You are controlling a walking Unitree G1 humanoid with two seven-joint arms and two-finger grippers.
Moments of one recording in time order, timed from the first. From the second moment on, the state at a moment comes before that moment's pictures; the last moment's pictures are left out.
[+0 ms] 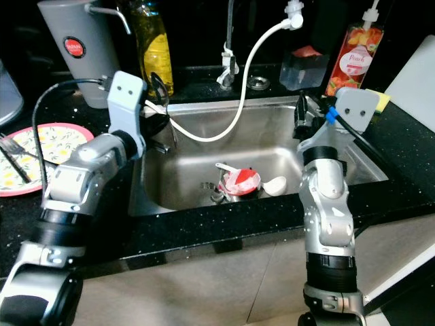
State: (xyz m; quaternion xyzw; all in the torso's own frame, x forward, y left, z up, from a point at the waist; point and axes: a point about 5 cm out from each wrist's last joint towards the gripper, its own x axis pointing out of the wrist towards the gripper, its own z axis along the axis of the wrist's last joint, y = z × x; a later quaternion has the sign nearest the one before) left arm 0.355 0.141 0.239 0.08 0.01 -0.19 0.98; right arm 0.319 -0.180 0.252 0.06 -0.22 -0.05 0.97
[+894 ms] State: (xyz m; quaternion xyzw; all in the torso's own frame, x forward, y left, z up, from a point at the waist) left arm 0.349 0.276 0.287 -0.01 -0.04 0.21 0.98; right arm 0.319 -0.180 0.250 0.06 -0.22 -0.05 0.97
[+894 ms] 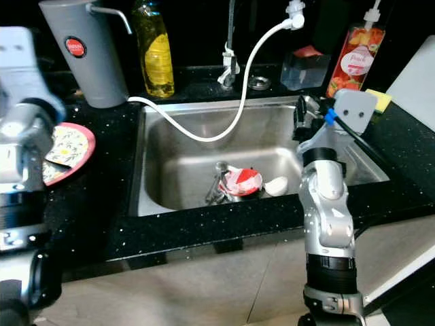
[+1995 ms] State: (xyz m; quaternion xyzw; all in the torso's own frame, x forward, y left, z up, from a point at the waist) left arm 0.342 0.301 0.239 -0.10 0.10 0.36 0.92; right arm 0.320 -0.177 0.250 0.06 -0.21 -0.02 0.98
